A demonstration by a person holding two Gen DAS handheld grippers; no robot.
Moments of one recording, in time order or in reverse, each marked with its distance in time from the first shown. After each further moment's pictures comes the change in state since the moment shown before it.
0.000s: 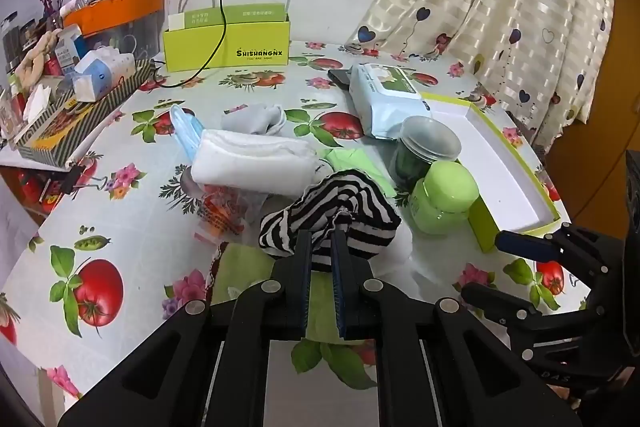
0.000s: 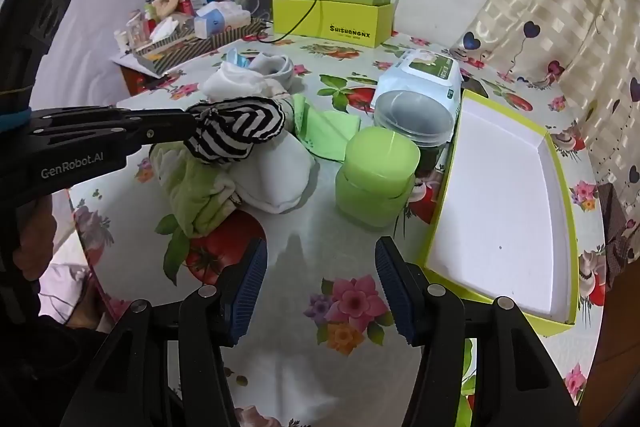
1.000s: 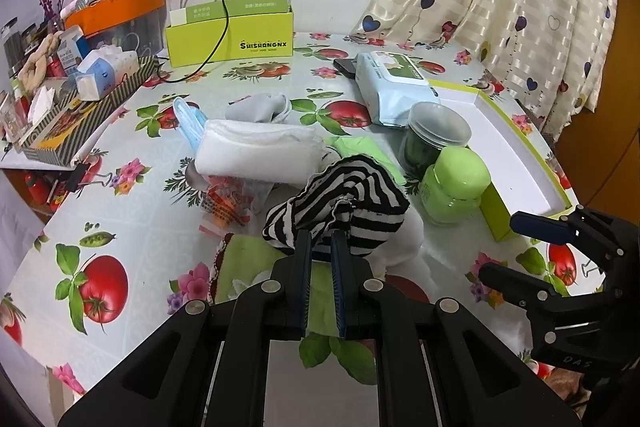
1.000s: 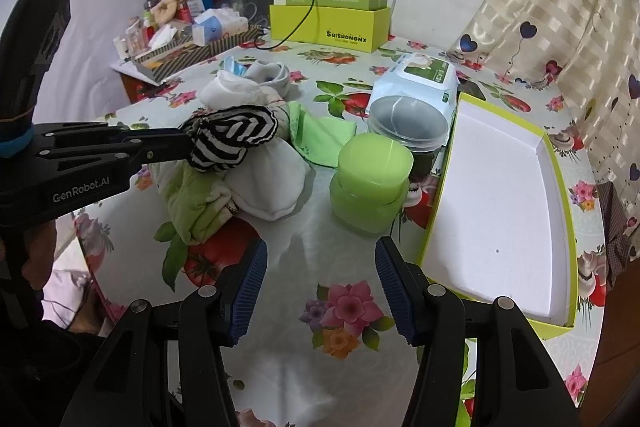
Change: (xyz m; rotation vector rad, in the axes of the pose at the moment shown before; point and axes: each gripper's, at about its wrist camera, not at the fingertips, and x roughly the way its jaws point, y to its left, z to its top) left arm 0.007 -0.001 -0.006 0.027 0.029 0.042; right arm -0.003 -0.005 0.001 0.017 -0.022 0.012
